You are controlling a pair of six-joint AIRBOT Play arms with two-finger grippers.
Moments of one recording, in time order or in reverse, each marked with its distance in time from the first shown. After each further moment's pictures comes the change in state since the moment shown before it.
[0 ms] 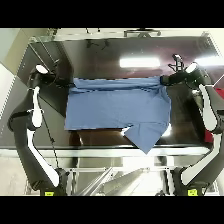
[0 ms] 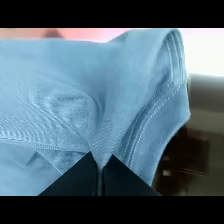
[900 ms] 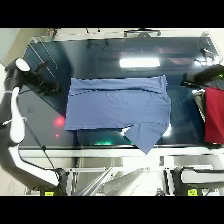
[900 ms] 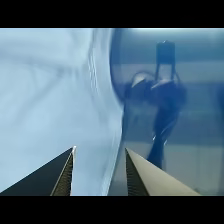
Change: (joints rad) left arm 0.101 0.423 -0.375 0.174 -0.273 -0.104; right arm -0.156 0.460 -0.201 -0.091 0.382 0.153
